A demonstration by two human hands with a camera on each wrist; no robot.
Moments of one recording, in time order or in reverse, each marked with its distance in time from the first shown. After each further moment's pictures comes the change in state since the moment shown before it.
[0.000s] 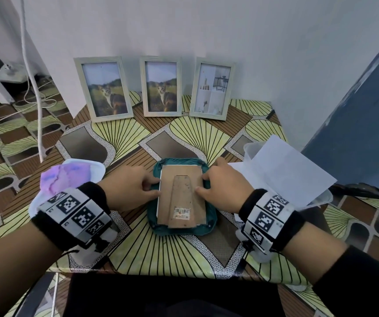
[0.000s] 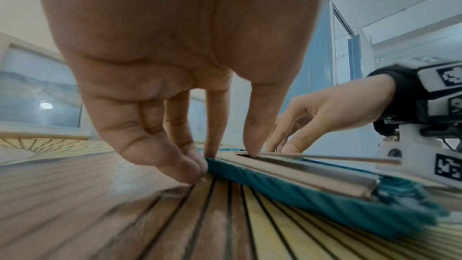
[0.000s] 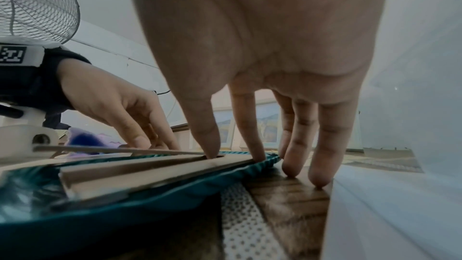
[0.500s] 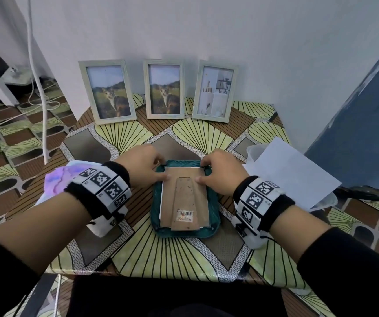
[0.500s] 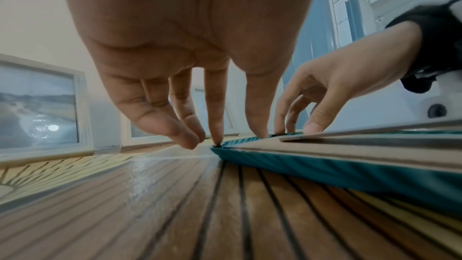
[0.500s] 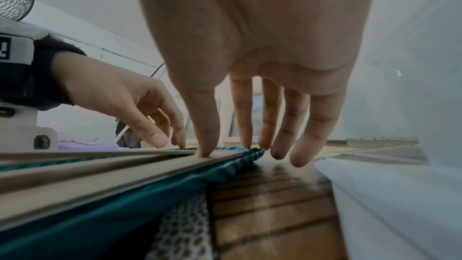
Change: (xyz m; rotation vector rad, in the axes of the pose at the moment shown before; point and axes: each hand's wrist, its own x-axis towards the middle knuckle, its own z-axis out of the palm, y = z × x) left_hand 0.042 0.002 -0.019 0.073 0.159 -0.044; right_hand 0.035 0.002 -0.007 0.050 0.106 0.003
